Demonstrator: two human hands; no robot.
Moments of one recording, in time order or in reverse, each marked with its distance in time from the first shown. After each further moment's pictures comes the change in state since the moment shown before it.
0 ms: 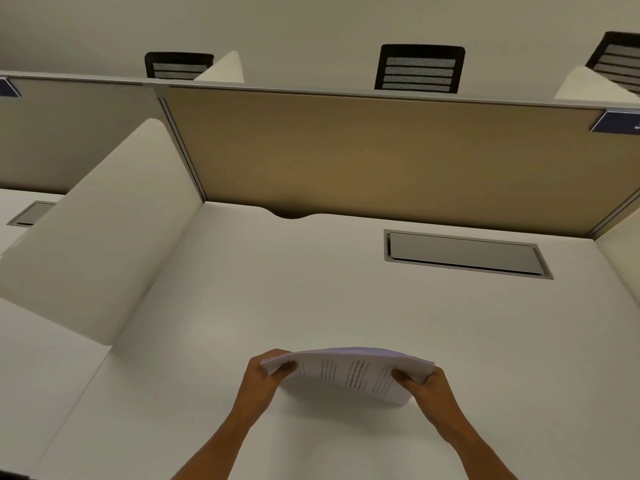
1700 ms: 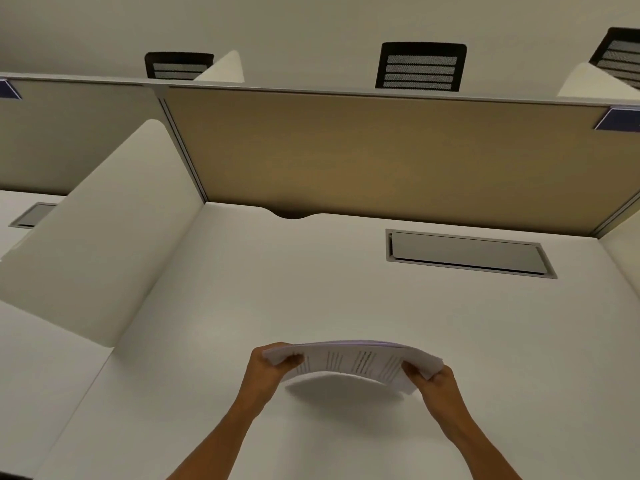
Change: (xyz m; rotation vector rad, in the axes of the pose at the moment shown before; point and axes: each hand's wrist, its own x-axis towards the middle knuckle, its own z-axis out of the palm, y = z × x) left_hand 0.014 0.010 0.000 -0.056 -0.014 0.003; right_hand 0.007 0.002 -0.002 0.031 0.100 0.035
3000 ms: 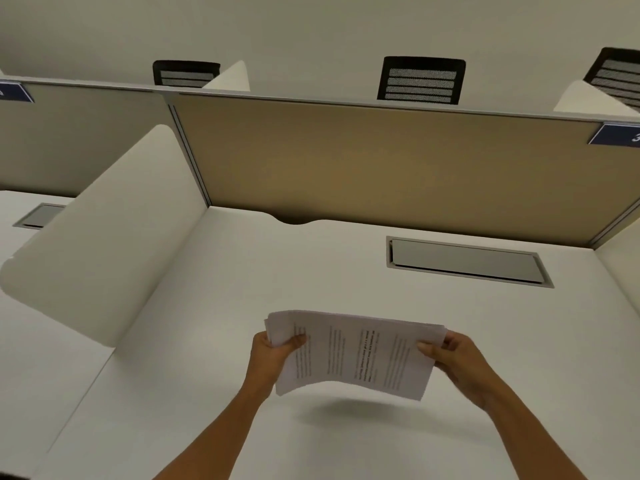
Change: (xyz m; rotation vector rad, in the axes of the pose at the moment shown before) left_hand 0.008 0.029 0.003 -0.131 0.120 -0.121; right_hand 0.020 -0.069 -0.040 0.041 -0.257 -0.020
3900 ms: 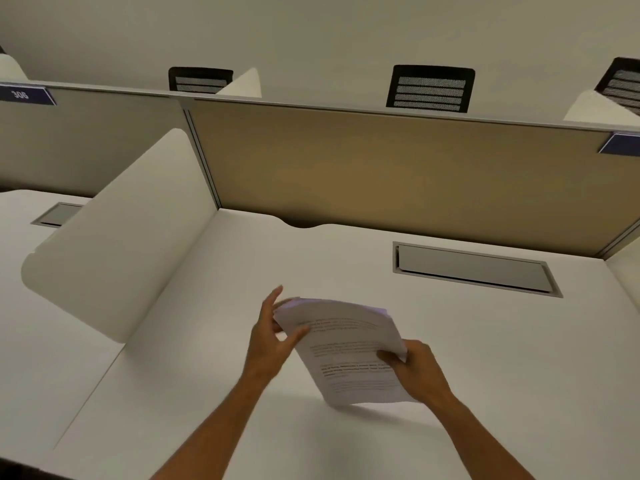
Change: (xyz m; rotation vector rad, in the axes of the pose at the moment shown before) left_hand -0.001 0.025 -0.011 0.199 -0.010 0.447; right_hand 0.005 0.002 0.080 -0.667 0.102 -0.158
